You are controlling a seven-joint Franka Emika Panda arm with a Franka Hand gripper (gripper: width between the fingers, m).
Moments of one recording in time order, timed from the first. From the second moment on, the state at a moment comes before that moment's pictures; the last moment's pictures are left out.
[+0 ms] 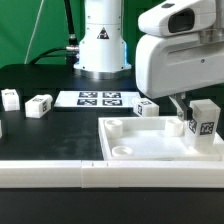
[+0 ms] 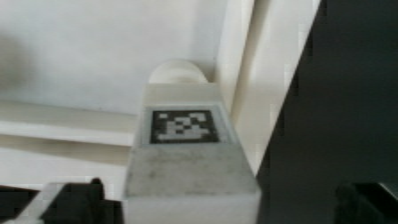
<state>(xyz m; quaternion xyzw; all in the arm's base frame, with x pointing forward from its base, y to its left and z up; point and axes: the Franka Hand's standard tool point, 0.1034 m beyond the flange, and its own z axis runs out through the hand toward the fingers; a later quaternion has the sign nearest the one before) 0.634 0.123 0.088 -0.99 -0.13 -0.01 0.07</state>
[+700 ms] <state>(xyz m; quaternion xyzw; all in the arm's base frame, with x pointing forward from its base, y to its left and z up) 0.635 0.118 0.088 -0.99 -0.11 -0.01 0.07</state>
